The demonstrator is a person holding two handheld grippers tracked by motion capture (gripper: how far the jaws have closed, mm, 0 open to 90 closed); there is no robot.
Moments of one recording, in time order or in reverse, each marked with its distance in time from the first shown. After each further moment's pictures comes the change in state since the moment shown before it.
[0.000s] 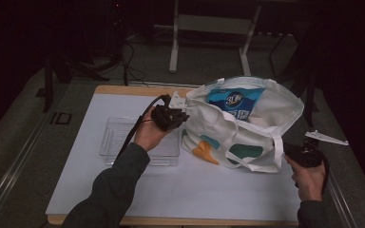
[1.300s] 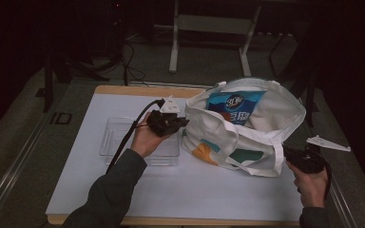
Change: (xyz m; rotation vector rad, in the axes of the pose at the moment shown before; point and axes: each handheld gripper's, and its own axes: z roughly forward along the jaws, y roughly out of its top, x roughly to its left) left arm -0.007 -0.016 -0.010 -0.073 -0.088 -0.046; right arm 0.003 -0.012 -0.010 -0.004 0.014 -0.052
